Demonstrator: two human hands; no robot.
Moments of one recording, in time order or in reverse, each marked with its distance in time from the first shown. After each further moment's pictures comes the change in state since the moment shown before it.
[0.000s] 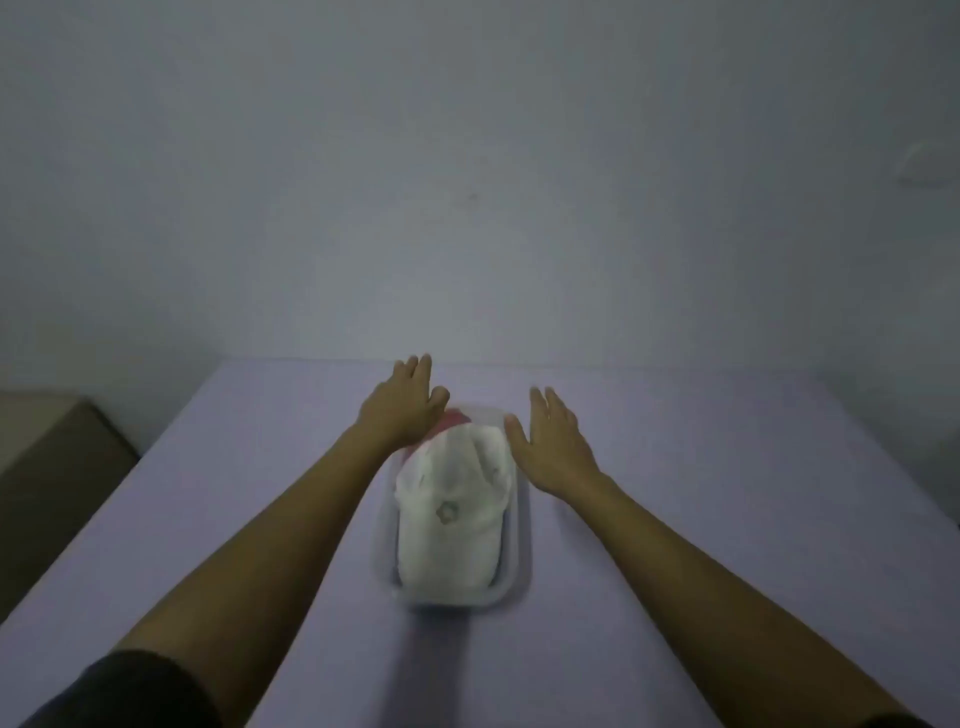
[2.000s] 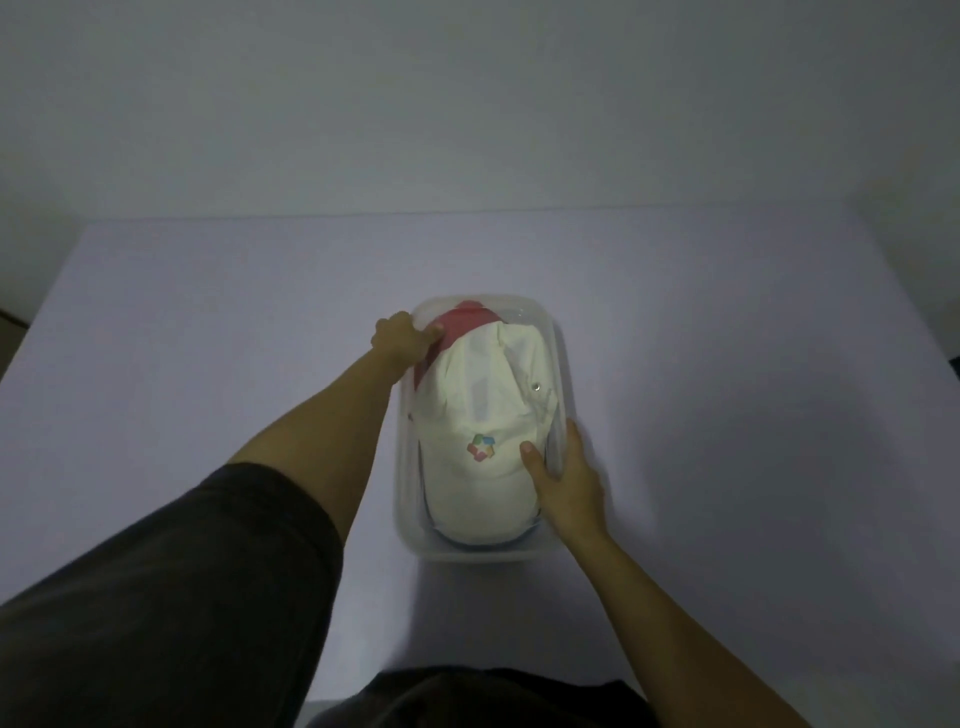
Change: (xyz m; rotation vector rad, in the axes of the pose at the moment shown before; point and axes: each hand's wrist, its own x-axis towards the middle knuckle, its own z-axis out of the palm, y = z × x) left_hand 0.104 0.001 0.175 -0.321 -0.274 -0.455; right_hand -0.055 0.145 0.076 0.464 -0.042 0.566
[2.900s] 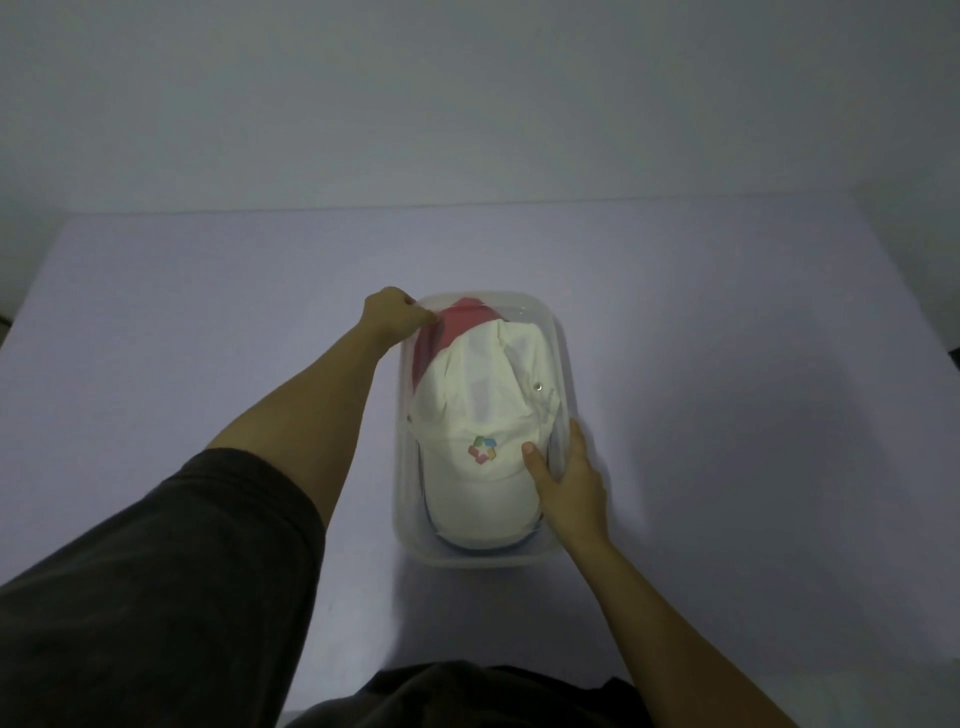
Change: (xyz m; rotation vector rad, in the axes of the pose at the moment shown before) left_hand 0.012 0.015 -0.024 -0.034 -0.050 0.078; right_hand -0.003 -0.004 0.003 -0.005 0.054 0.011
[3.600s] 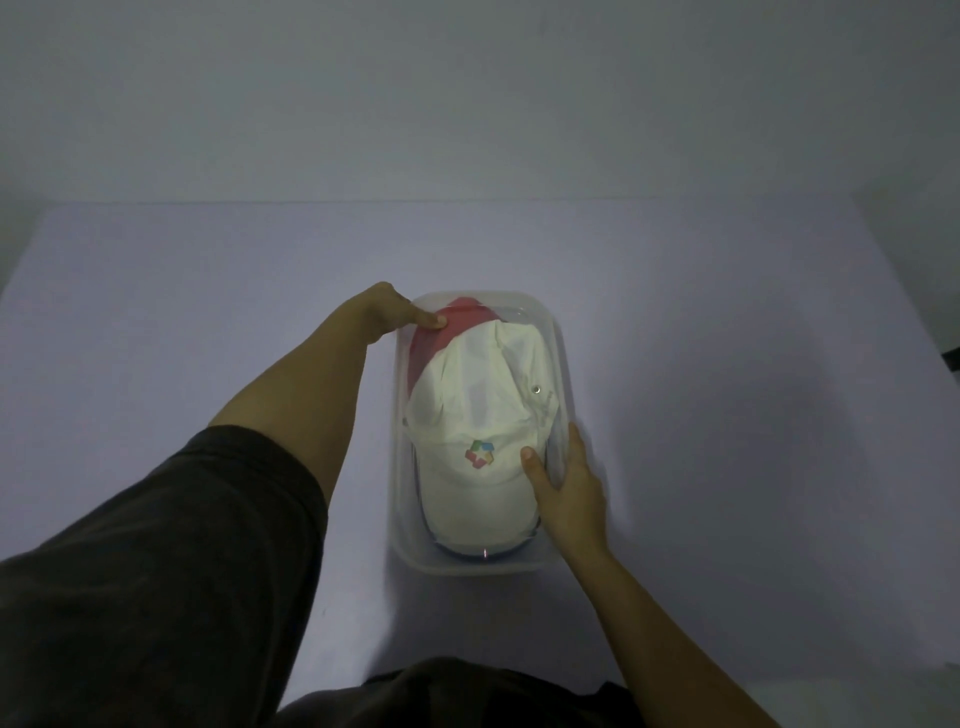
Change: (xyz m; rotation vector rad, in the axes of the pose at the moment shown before) left_hand 0.033 -0.013 -0.016 -0.202 -0.307 -0.135; right_hand 0.000 -0.001 0.005 0.002 0.002 0.006
